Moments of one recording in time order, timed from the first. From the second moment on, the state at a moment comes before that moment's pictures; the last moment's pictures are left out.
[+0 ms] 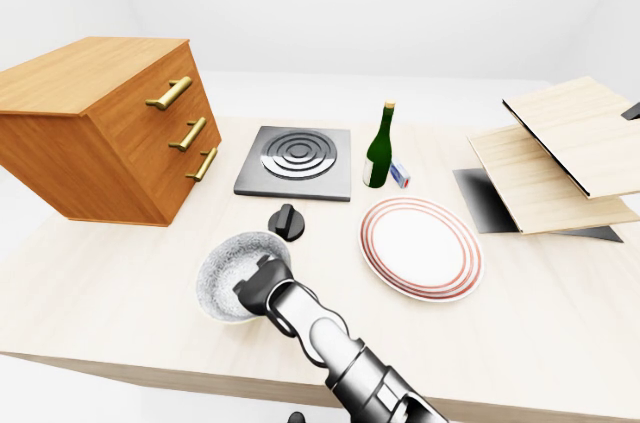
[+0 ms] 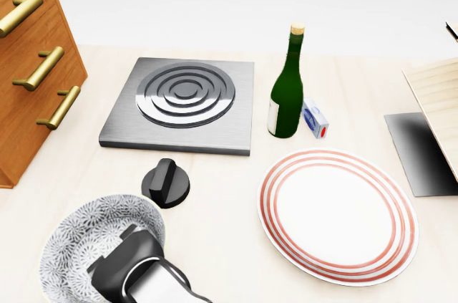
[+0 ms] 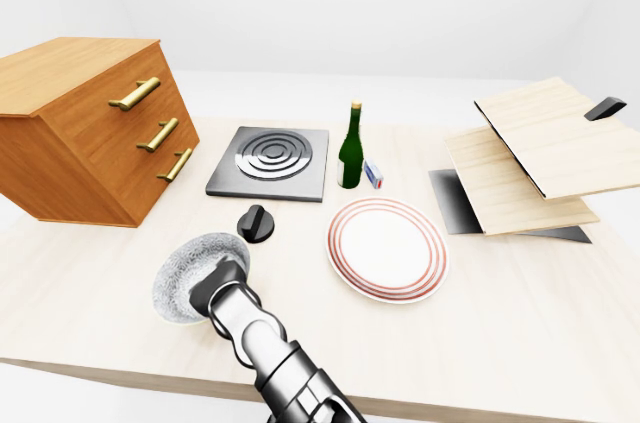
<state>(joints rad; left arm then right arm) -0.28 0.75 0.70 -0.96 -1.39 0.09 0.52 -0.37 0.35 0.56 0.43 -1.72 -0.09 0.70</state>
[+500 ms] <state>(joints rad) -0.27 0.76 0.71 -0.97 -1.44 0.09 0.52 -0.71 0.35 0.36 0.35 -1.56 -0.09 0.70</state>
